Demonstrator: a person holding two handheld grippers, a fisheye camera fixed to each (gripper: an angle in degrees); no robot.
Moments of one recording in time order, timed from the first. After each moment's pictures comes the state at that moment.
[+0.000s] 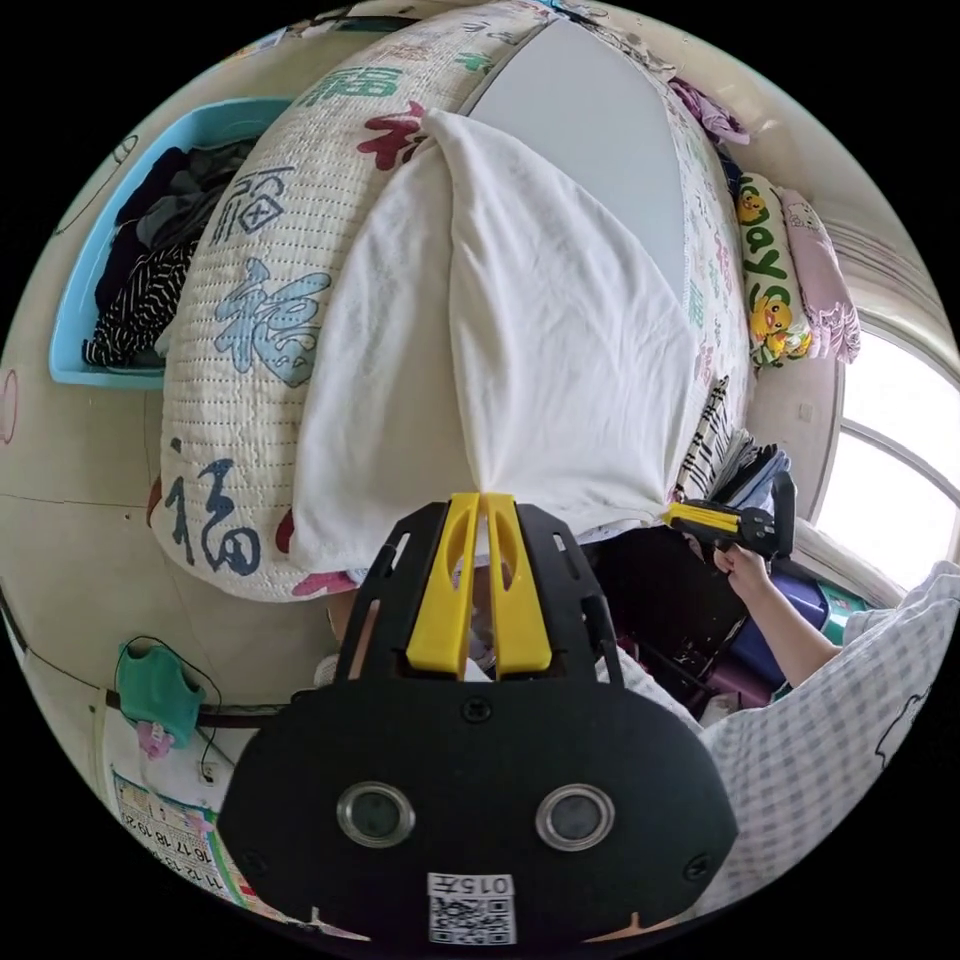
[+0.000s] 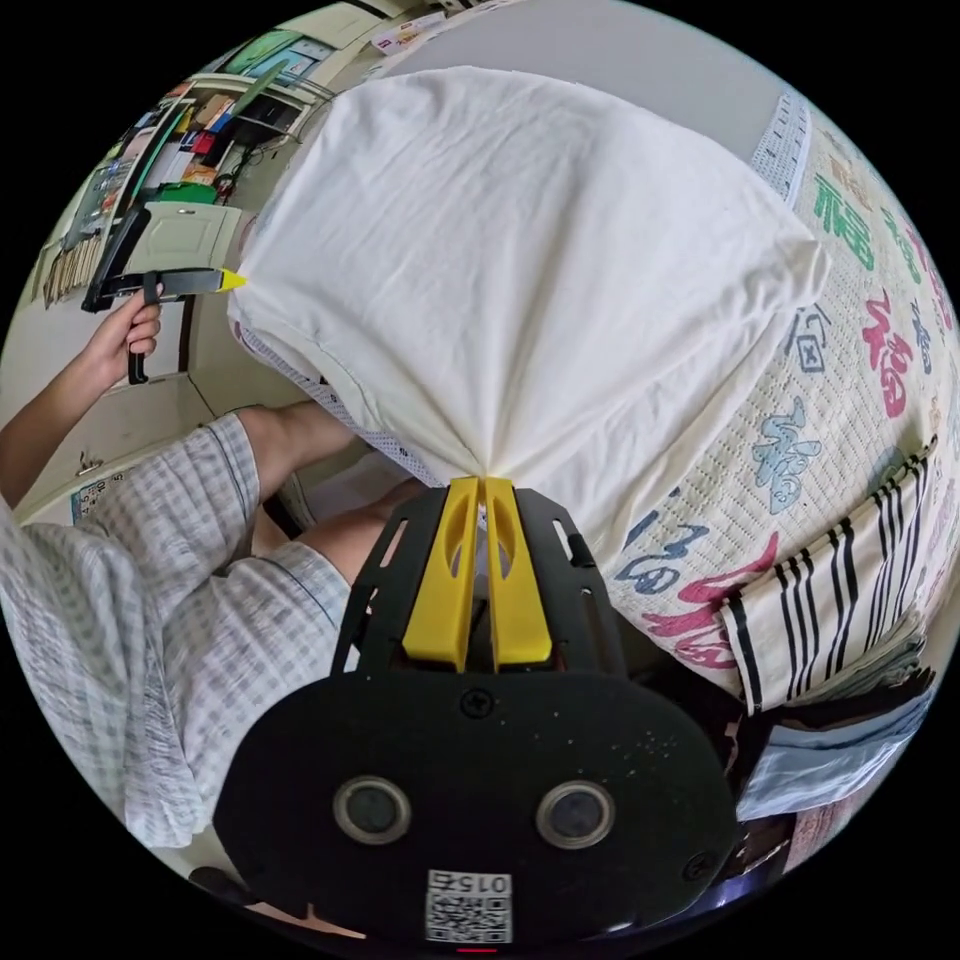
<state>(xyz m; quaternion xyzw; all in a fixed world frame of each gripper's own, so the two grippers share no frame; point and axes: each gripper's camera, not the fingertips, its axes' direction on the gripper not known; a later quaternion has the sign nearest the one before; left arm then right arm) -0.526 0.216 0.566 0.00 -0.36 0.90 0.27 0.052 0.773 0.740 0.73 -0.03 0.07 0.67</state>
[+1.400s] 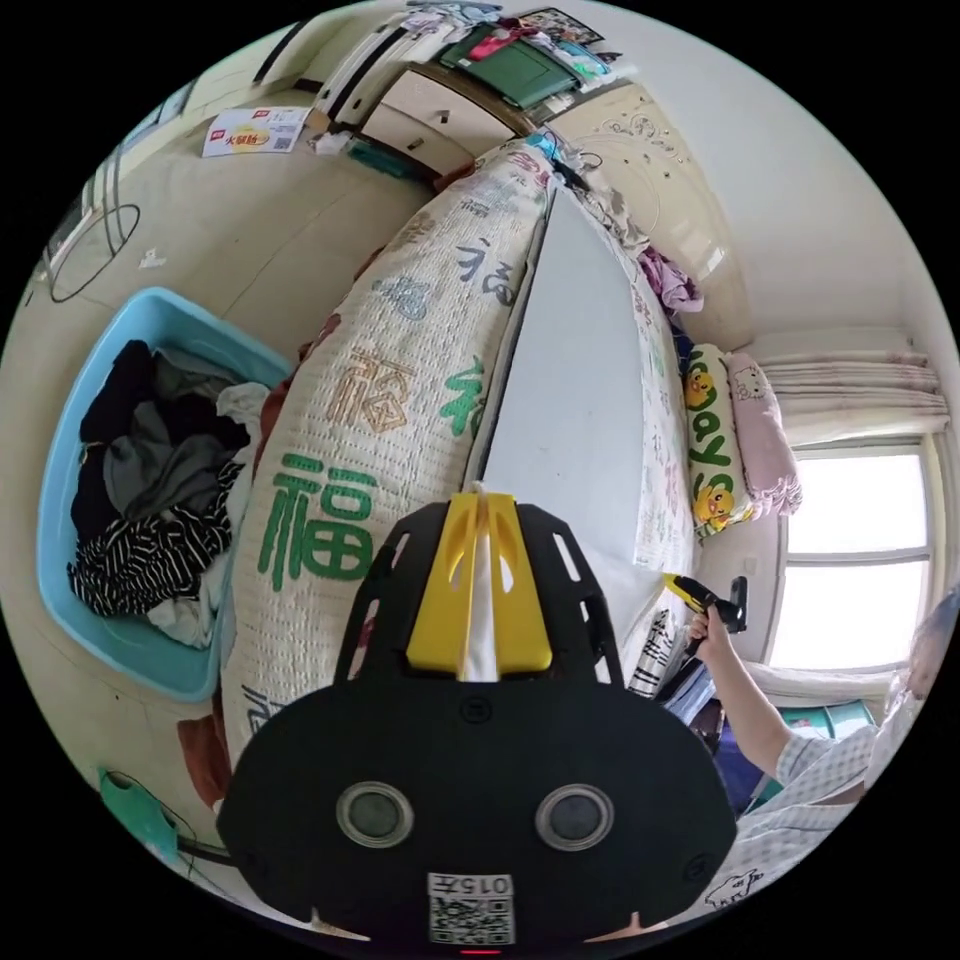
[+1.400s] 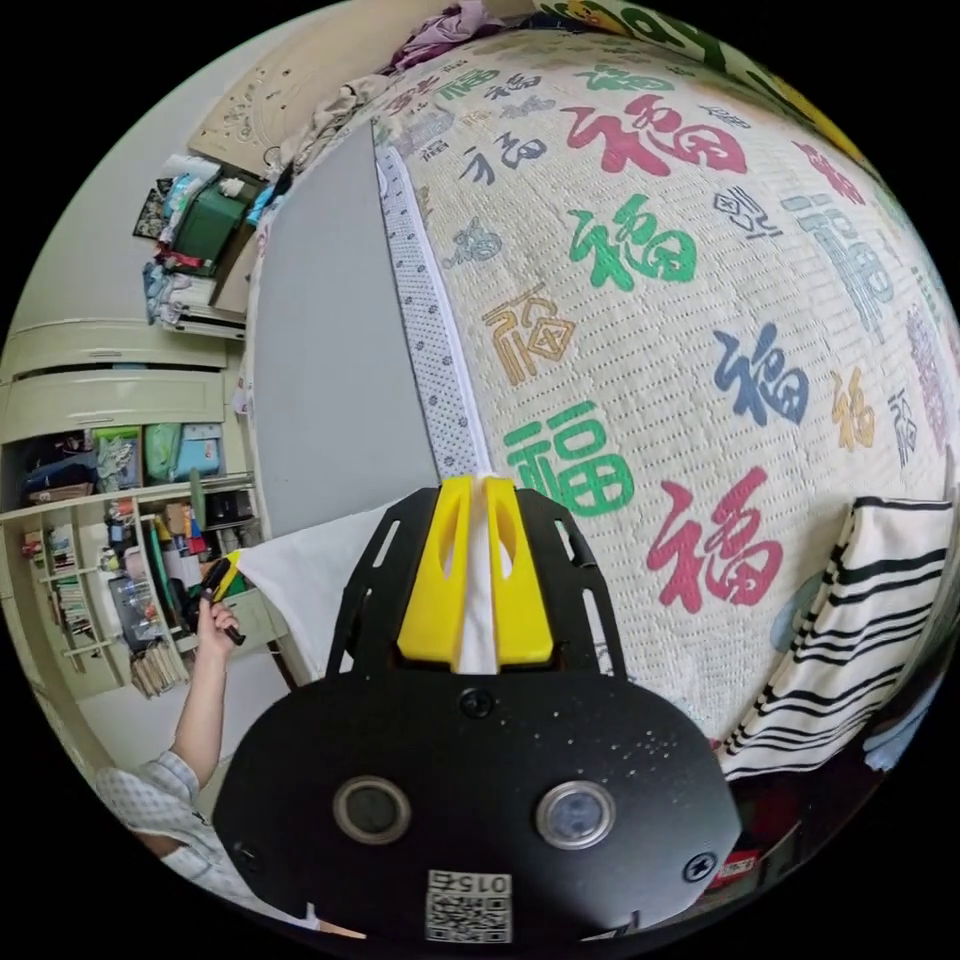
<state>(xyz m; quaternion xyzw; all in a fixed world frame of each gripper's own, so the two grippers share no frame) -0.377 0.431 0.613 0.01 -0.13 0.95 0.29 0.303 0.995 0.679 0.84 -0.35 0.19 0.37</state>
